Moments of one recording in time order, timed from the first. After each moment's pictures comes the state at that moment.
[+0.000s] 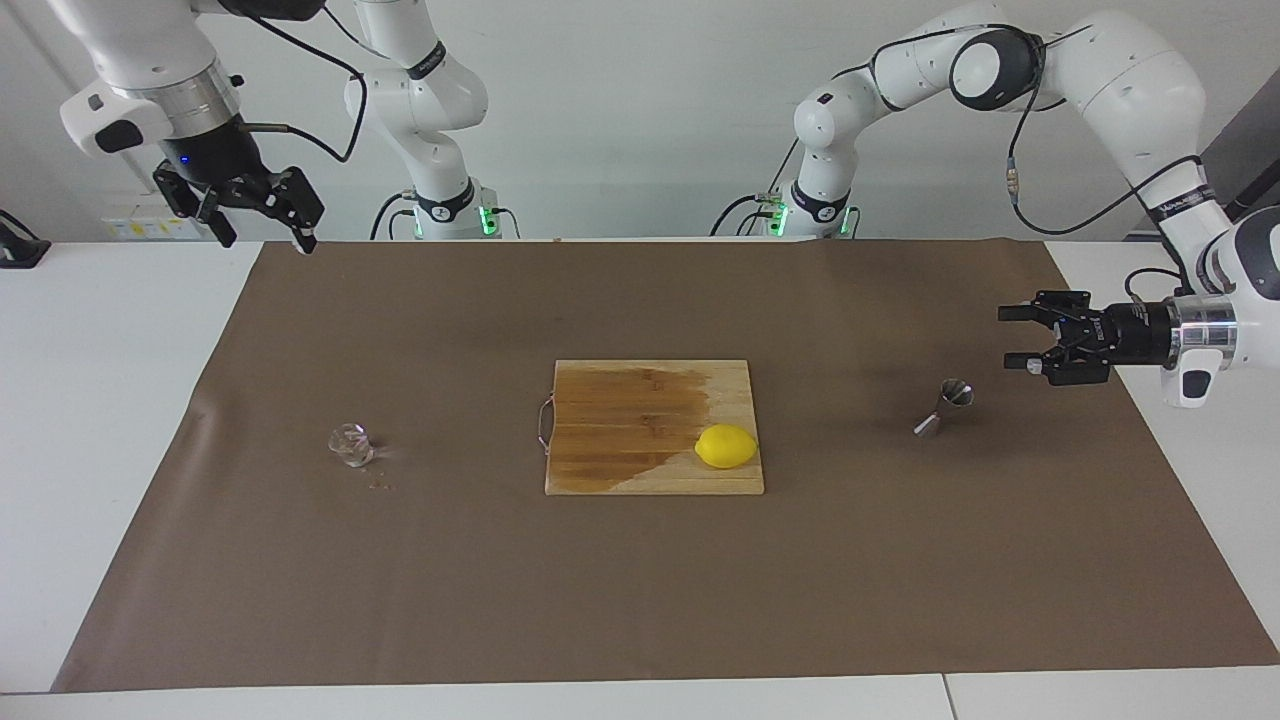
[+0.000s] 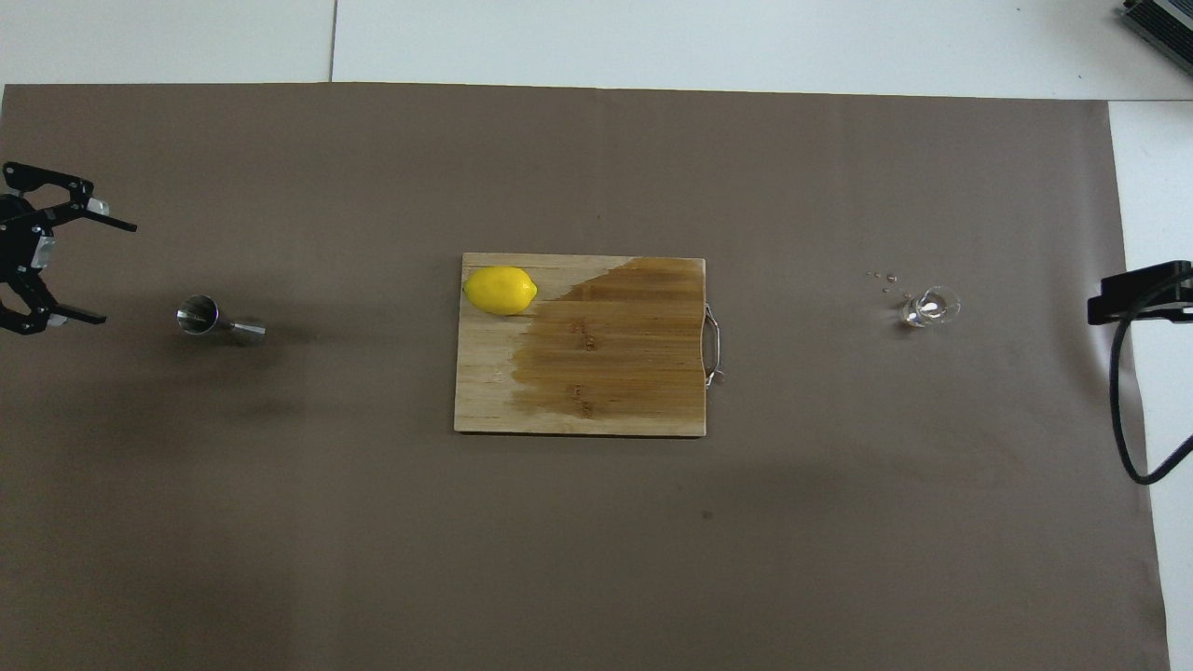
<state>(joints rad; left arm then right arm) 0.62 0.69 -0.36 -1.15 -0.81 1.10 -0.93 0.04 -0.05 -0.09 -1.56 -0.02 1.52 0.06</state>
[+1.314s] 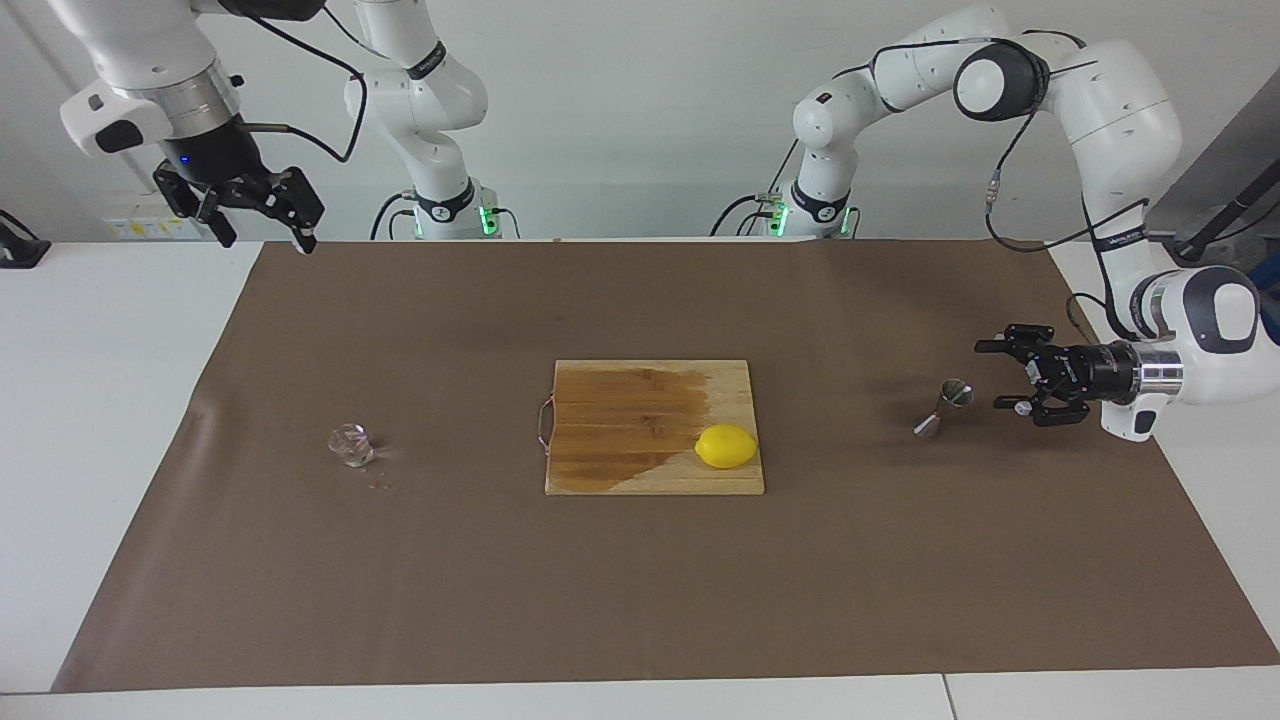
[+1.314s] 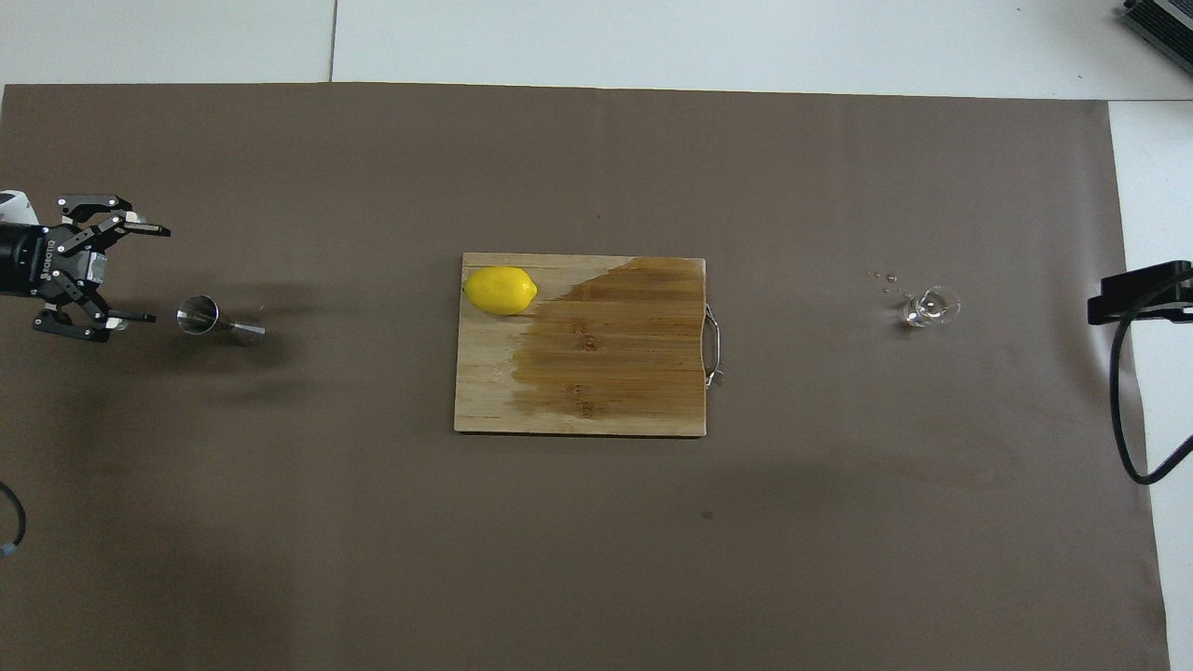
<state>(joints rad) 0.60 0.70 -0.22 -1.40 -1.05 1.20 -0.93 0.04 -0.05 -0.09 -1.56 -0.02 1.52 0.06</state>
